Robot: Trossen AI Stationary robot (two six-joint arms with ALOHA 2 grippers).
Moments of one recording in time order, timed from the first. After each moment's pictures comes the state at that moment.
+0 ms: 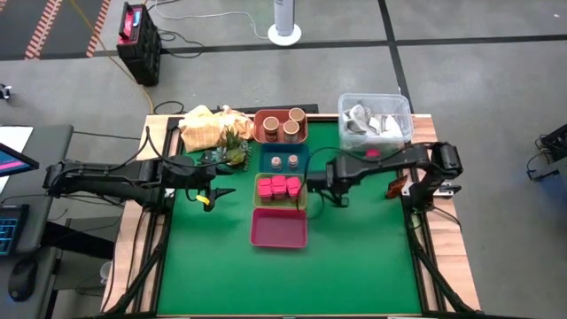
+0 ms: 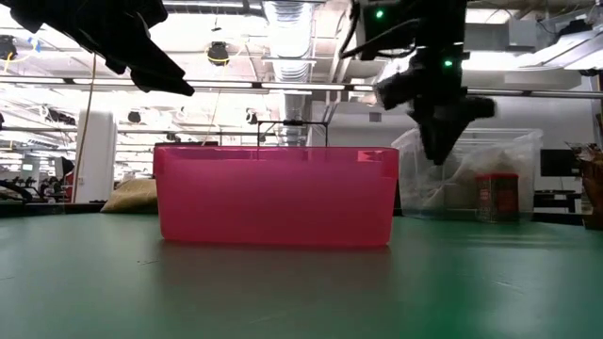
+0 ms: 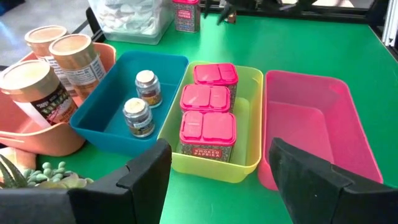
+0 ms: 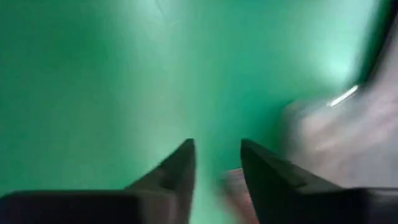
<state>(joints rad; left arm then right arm) 0.04 0.70 0.56 -0.27 -0.14 -0.05 0.02 1.72 1.29 -1.22 0.43 0.03</state>
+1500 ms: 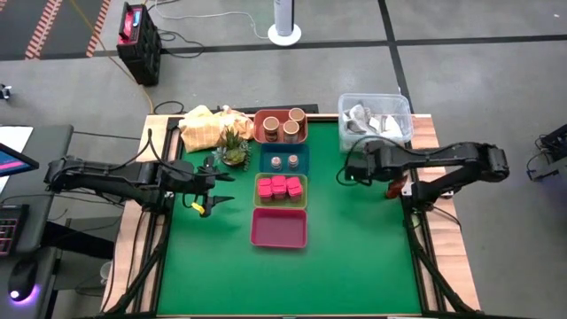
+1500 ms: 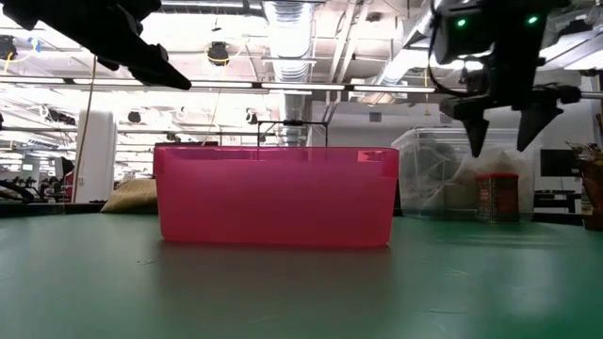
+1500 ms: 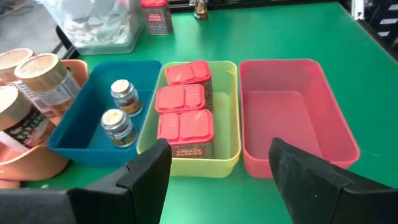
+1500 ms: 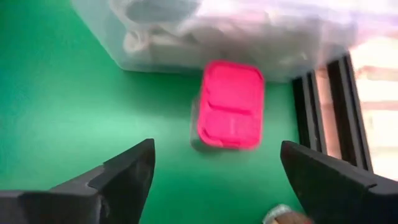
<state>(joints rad) -0.04 0.70 0.56 -0.28 -0.13 0.05 -0.11 1.27 0.89 -1.24 0.61 1.43</state>
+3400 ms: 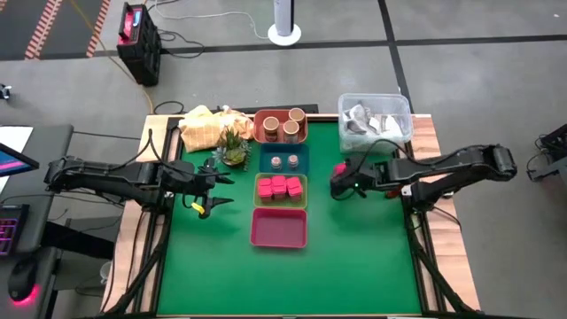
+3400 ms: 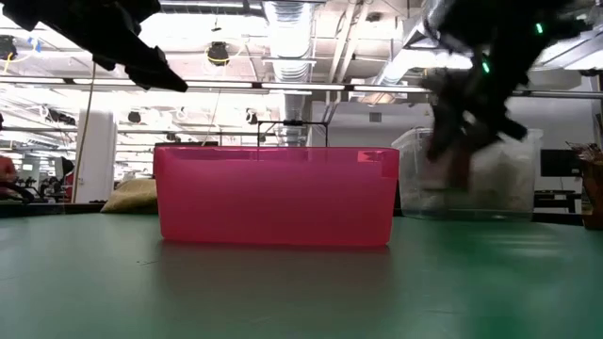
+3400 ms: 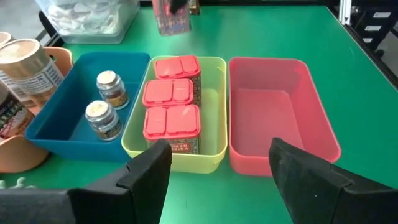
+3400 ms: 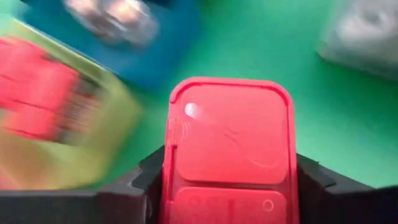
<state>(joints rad) -0.04 0.70 0.56 -0.30 -0.09 -0.01 -0.01 1.18 0.69 -0.52 0.46 1.00</state>
